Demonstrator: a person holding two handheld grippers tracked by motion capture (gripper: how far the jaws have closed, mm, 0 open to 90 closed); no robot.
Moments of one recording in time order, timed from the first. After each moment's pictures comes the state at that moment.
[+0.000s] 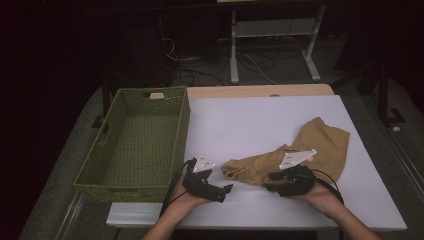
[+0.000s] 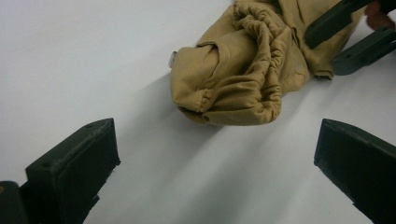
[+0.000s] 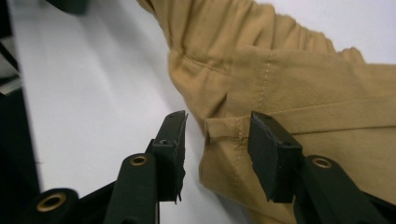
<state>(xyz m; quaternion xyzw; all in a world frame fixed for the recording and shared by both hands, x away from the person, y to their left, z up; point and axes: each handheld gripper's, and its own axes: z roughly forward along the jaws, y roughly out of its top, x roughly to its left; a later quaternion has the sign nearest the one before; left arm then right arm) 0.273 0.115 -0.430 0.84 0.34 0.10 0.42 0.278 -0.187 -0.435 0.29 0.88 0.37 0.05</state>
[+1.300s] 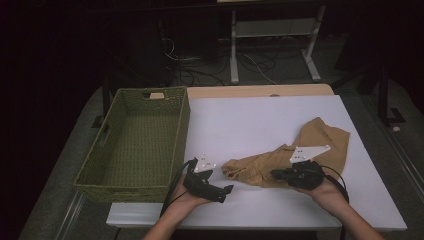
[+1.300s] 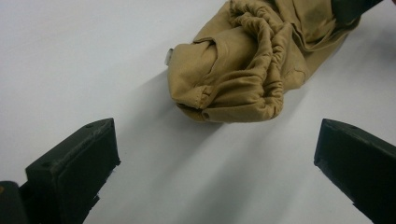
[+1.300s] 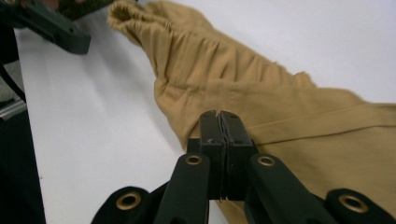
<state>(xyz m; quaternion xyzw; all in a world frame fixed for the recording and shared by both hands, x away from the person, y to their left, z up) 0.273 0.114 -0.432 0.84 0.33 0.10 0.41 0.280 -0.206 -0.418 0.30 0.86 0.41 0.07</state>
